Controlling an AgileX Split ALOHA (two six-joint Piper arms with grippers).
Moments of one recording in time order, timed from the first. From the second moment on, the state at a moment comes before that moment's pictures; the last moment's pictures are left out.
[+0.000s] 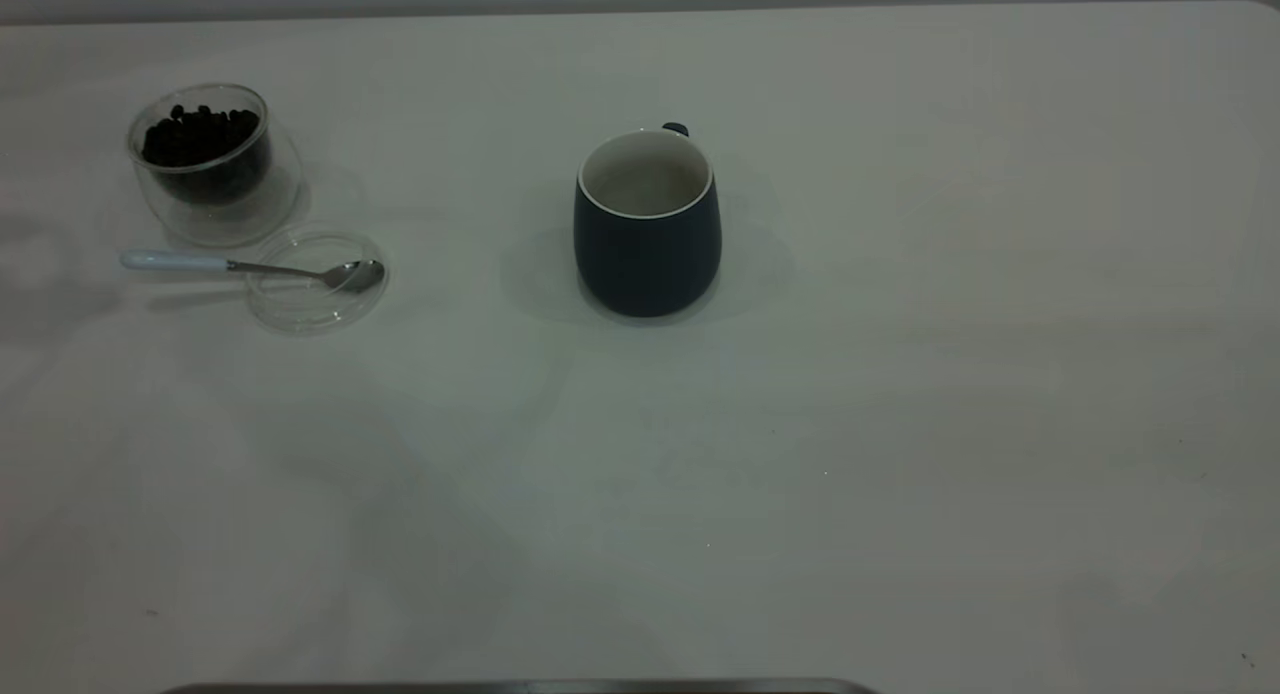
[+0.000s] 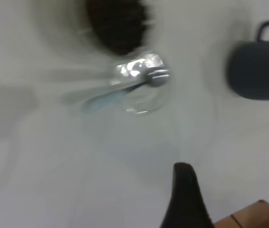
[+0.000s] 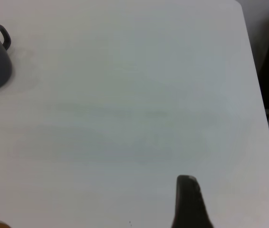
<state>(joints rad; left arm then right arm) 0.50 2.01 -1.40 -0.75 1.09 0.72 0.02 -0.02 -0.47 0.02 1.14 -0.08</state>
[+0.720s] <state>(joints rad) 0.57 2.47 -1.49 -0.88 1.16 1.04 0.02 -0.02 -0.47 0.02 1.14 -0.08</state>
